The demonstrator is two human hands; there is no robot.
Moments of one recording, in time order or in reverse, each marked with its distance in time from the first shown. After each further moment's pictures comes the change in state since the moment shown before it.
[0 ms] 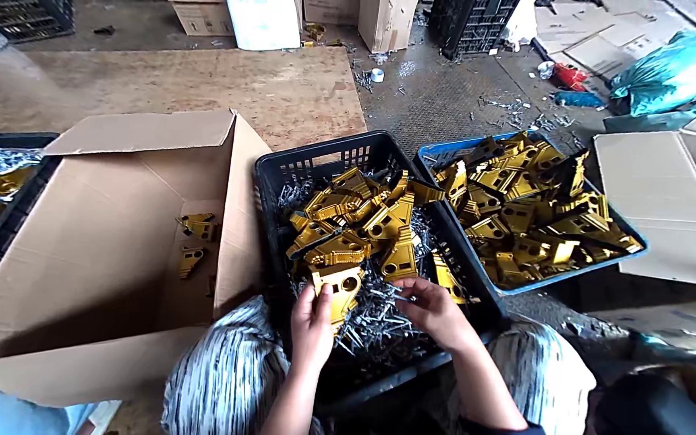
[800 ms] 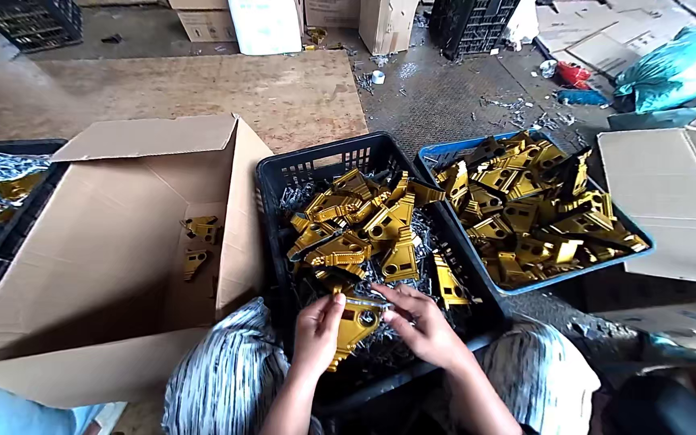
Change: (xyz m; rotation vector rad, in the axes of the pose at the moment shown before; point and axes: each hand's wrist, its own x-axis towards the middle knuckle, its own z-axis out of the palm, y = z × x) left_hand -0.008 0.005 -0.006 0.071 -0.180 -0.031; right_hand 0.000 0.011 0.020 -0.346 -0.021 -0.551
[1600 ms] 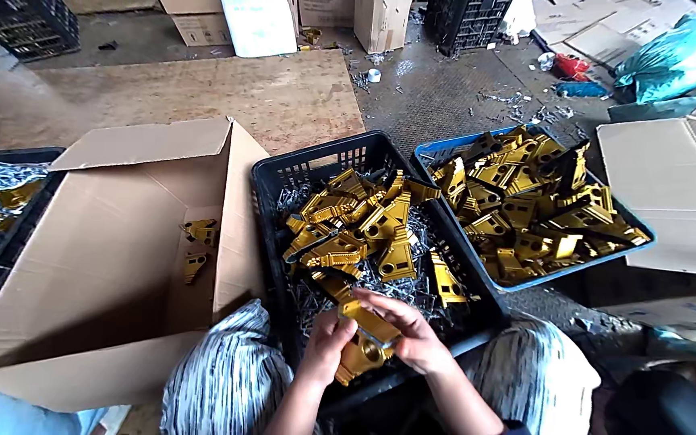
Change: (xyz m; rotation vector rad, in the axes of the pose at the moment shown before) left_hand -0.015 -0.010 0.009 -0.528 -0.302 0.025; right_hand -0.006 0.005 0.032 1.033 -0.076 -0.101
